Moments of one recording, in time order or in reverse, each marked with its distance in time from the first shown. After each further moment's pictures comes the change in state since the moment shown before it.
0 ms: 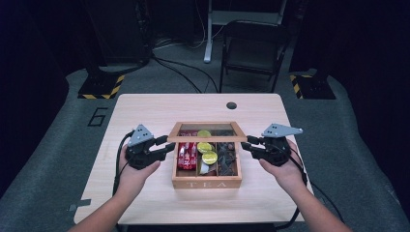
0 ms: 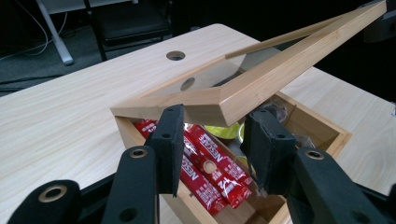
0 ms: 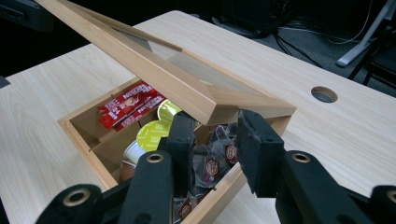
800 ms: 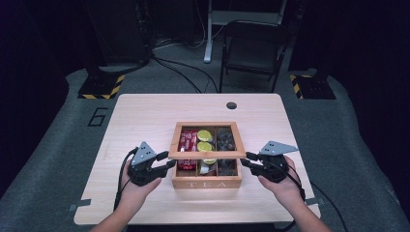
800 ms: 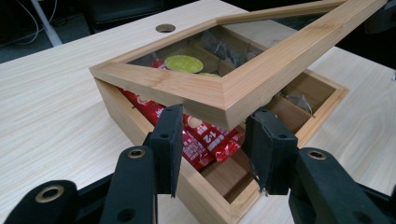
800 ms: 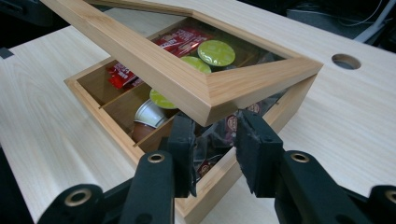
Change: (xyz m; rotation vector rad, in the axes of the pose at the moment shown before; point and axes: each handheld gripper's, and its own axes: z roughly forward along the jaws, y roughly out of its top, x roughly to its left) left arm -0.016 -0.042 0.001 0.045 -0.014 0.009; right arm 0.017 -0.043 0.004 0.048 0.011 0.008
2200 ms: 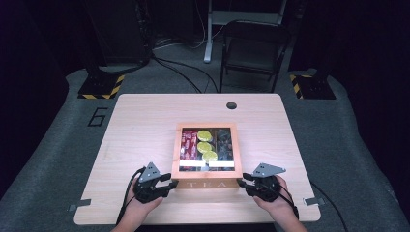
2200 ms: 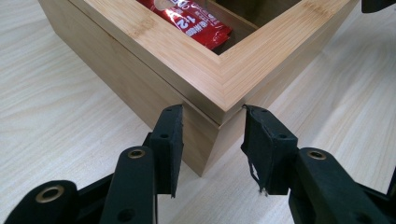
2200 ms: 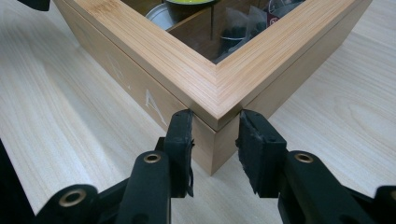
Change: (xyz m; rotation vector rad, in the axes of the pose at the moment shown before) left arm -0.004 -0.077 0.028 0.135 -0.084 0.000; right arm 0.016 -0.072 0.030 0.107 0.020 -0.028
